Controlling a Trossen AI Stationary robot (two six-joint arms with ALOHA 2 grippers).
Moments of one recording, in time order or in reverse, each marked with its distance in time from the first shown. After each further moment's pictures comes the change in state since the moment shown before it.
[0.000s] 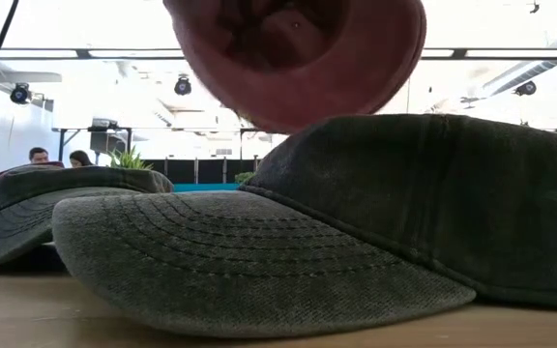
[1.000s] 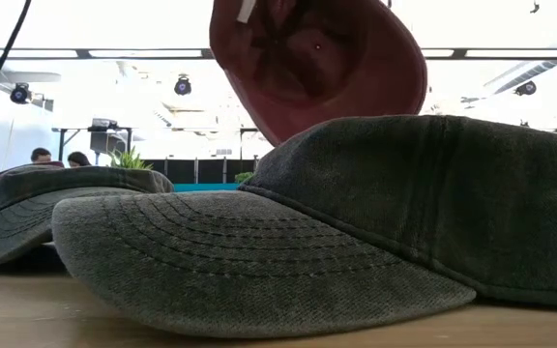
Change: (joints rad) left arm 0.087 0.010 -0.001 -0.019 -0.047 0.033; right arm -0.018 -0.020 0.081 -0.180 -0.040 0.016
